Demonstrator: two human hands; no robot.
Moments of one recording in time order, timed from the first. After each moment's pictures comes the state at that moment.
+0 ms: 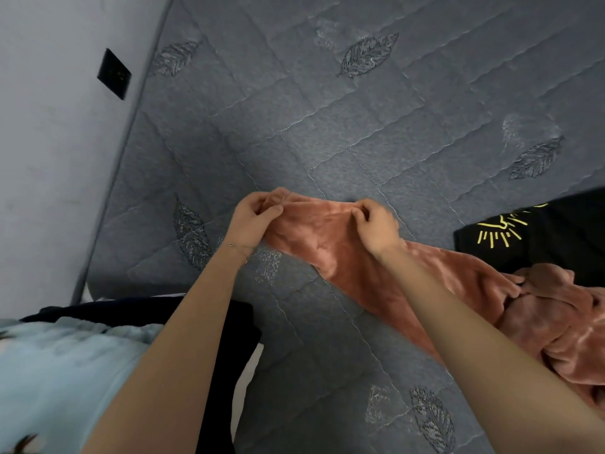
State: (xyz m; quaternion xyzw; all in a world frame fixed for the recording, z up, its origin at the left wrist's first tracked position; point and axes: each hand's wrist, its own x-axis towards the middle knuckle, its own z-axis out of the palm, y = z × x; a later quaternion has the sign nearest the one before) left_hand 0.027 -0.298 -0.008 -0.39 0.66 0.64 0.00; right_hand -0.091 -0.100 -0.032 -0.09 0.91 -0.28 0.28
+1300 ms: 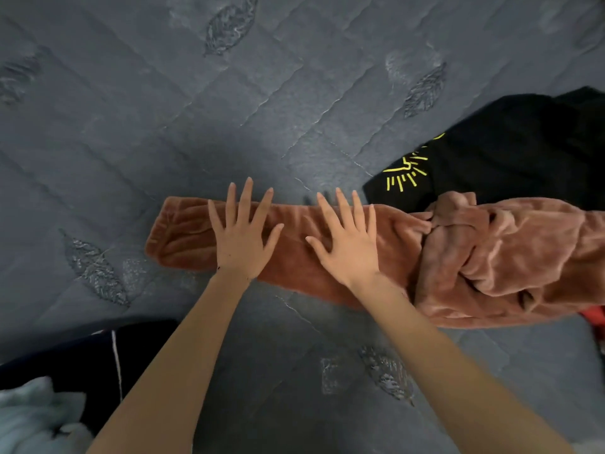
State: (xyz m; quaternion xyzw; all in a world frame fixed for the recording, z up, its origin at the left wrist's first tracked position) left_hand -0.001 -0.153 -0.048 -0.08 0.99 0.09 0.08; right_hand -0.045 0.043 -0.031 -0.18 0.97 -0.12 0.14
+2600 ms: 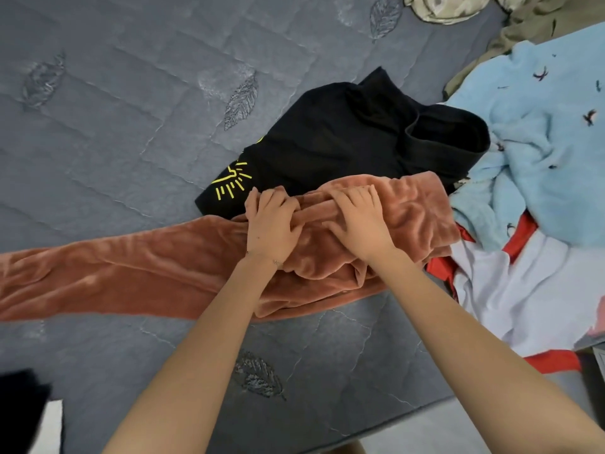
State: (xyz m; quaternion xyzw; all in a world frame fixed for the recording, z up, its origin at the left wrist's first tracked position) left_hand -0.106 0.190 0.003 0.06 0.98 0.17 0.07; right_hand -0.117 0.377 0.005 -0.14 0.97 -0.19 0.12
